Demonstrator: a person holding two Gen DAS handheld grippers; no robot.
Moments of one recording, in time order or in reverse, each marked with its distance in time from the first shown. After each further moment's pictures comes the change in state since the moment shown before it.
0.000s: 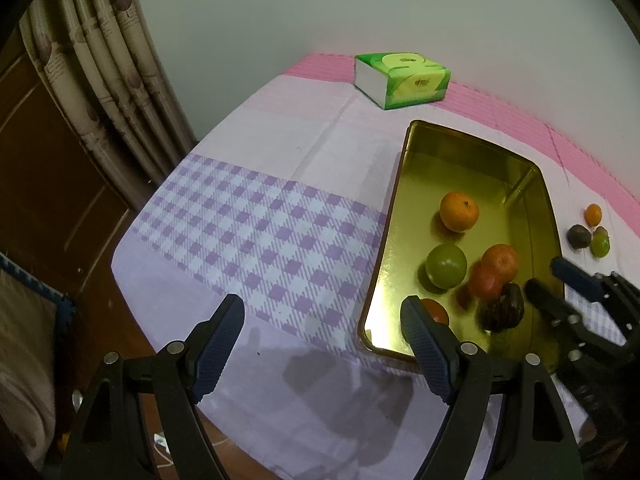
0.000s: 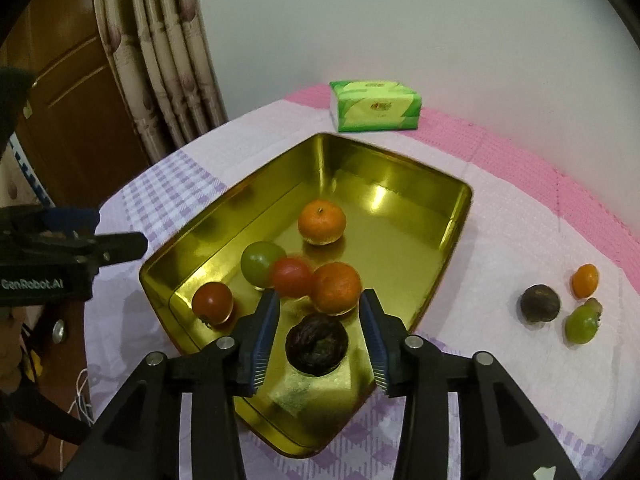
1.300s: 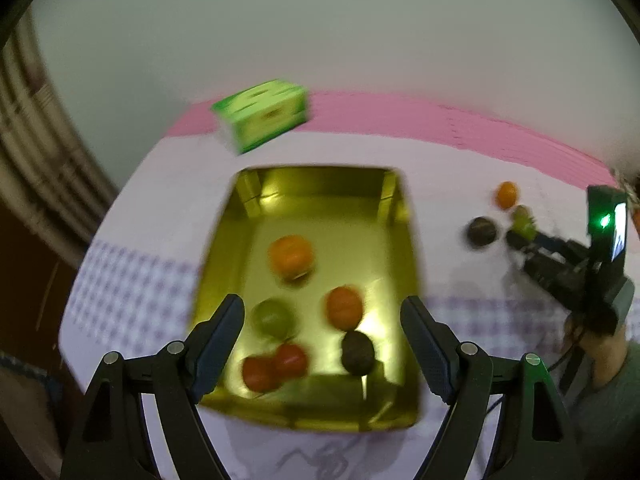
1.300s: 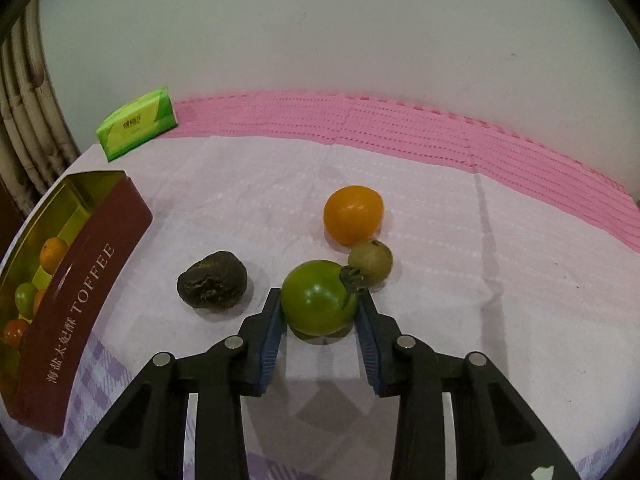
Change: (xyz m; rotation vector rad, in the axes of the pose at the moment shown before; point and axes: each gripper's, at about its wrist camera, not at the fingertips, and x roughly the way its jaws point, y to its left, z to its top) left arm -0.018 -0.142 0.029 0.256 -0.068 -0.176; right arm 0.002 -0.205 -0.052 0.307 0.004 -0.325
